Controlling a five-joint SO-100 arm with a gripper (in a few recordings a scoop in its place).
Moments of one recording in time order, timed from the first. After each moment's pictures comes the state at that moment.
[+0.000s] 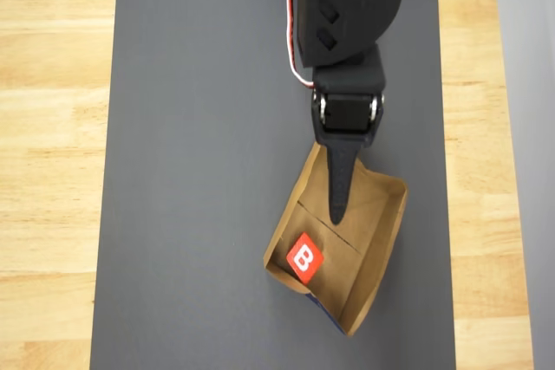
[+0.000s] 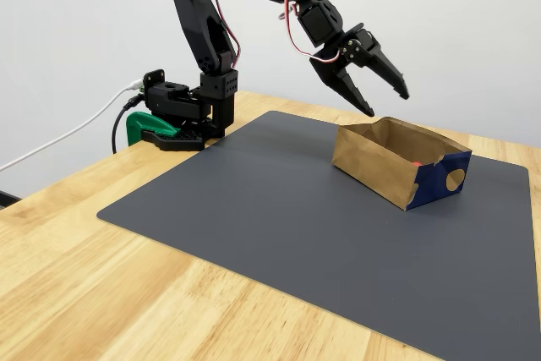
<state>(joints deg) 3.4 120.6 119.6 42.5 9.6</state>
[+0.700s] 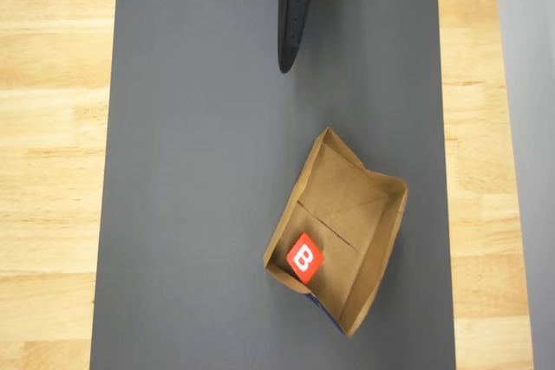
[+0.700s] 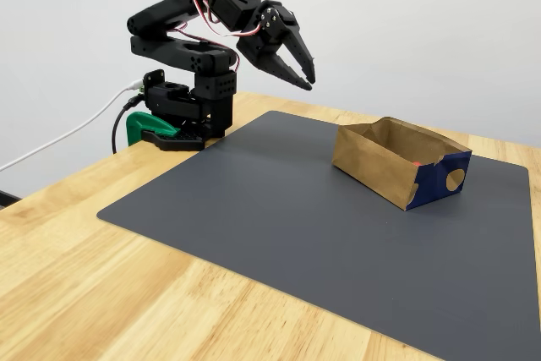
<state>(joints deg) 14.0 176.9 145.9 59.4 -10.4</state>
